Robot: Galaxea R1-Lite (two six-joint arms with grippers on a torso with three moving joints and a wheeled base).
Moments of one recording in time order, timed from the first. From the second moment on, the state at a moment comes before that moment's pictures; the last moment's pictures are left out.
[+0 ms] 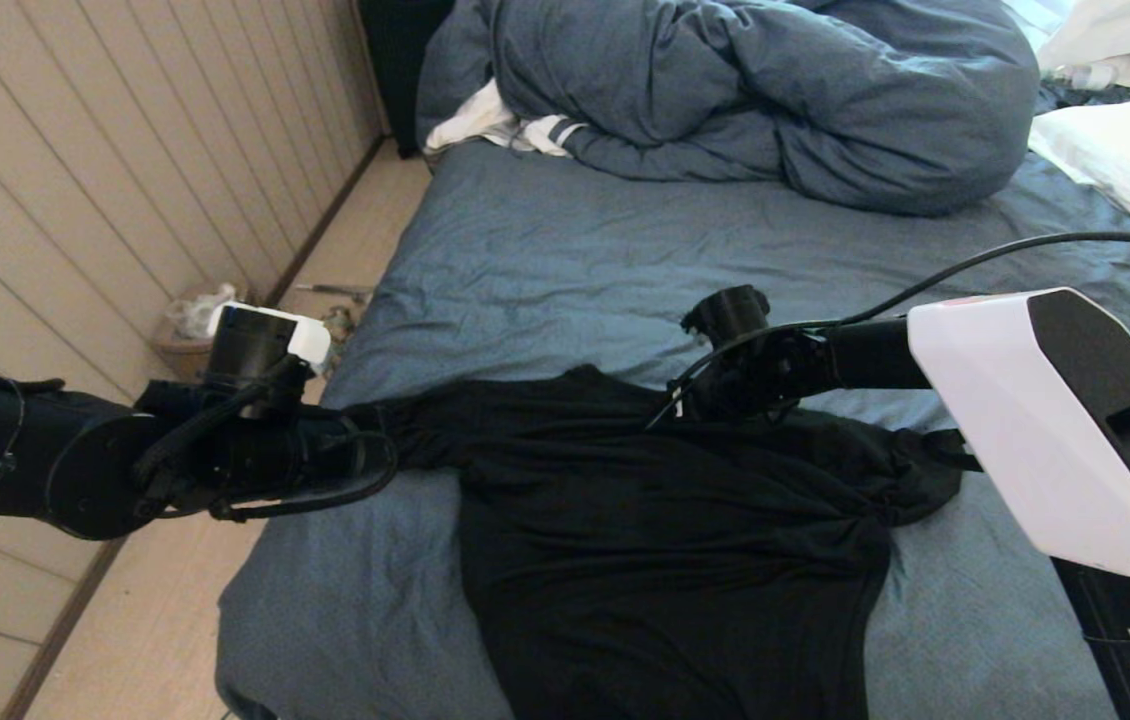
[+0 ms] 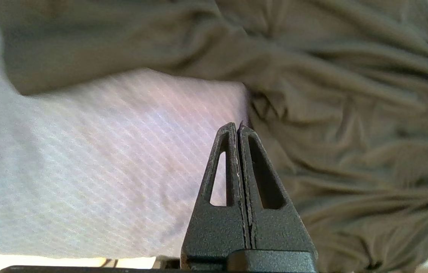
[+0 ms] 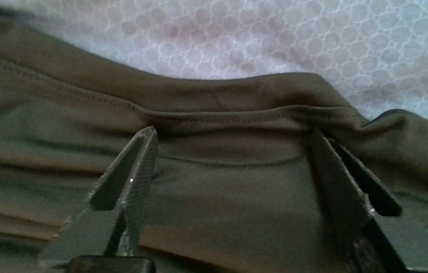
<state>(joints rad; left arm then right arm) -0.41 1.77 -0.94 -0.20 0.05 -0.52 0.32 2.39 -1.90 0.26 -0.09 0.22</state>
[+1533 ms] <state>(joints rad) -0.48 1.83 -0.91 -0.26 0.06 -0.56 0.34 2.42 -1.96 -0.19 -0.40 0.04</state>
